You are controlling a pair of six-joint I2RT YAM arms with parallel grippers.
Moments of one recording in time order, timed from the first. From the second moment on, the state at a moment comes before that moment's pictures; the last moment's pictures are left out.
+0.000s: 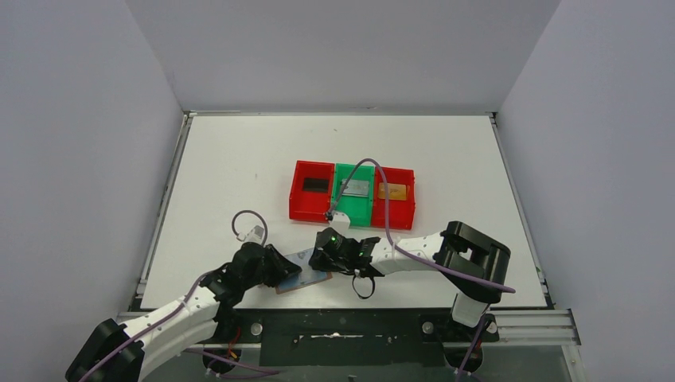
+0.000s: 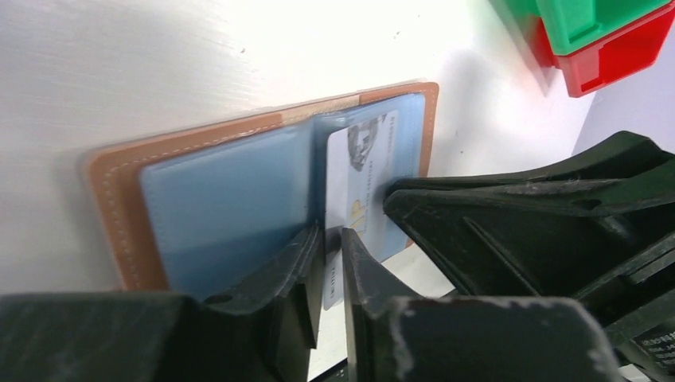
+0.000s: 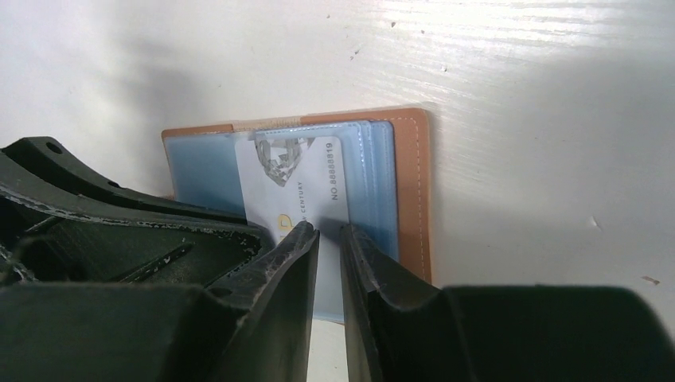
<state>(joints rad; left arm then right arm) -0.67 0.78 0.08 0.02 0.06 -1.20 1.14 1.72 0.85 0.03 0.18 1.04</state>
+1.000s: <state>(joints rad) -0.67 0.73 0.15 -0.16 0.04 -1.11 1.14 1.69 0.88 -0.14 0.29 1.12</state>
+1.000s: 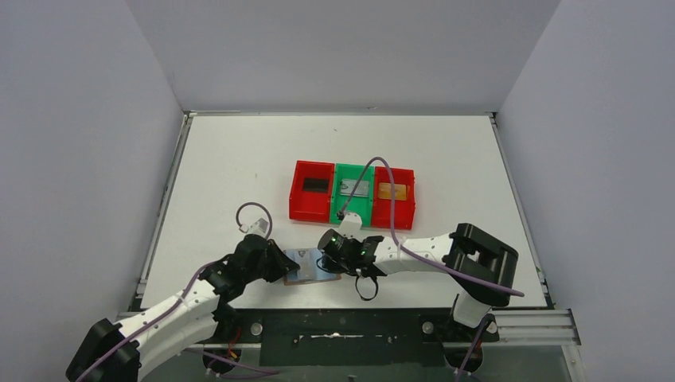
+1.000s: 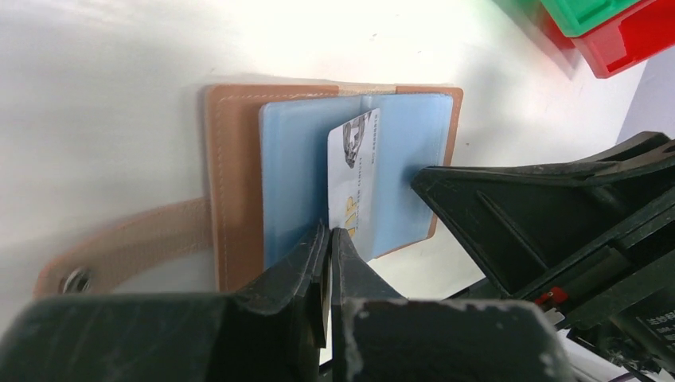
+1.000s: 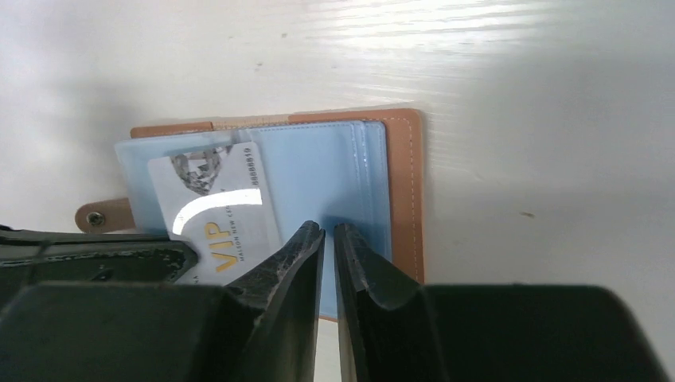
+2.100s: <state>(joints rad) -0.67 0.86 0.24 -0.07 0.10 -0.96 1.08 1.64 0.79 0.02 0.17 0.97</state>
